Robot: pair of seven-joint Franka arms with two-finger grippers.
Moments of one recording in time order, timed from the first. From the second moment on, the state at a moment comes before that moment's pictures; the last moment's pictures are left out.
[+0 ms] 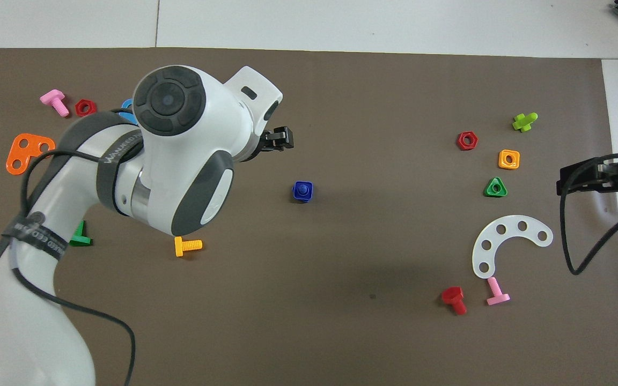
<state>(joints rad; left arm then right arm) -0.51 0.35 -0.04 -1.55 -0.05 2.10 -0.53 0.06 -0.03 -0.06 -1.58 -0.02 1.49 0.12</state>
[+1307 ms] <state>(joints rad) -0.62 0.54 -0.03 -1.58 -0.05 2.23 -0.54 0.06 -0.03 -0.06 -1.58 -0.02 1.49 0.12</state>
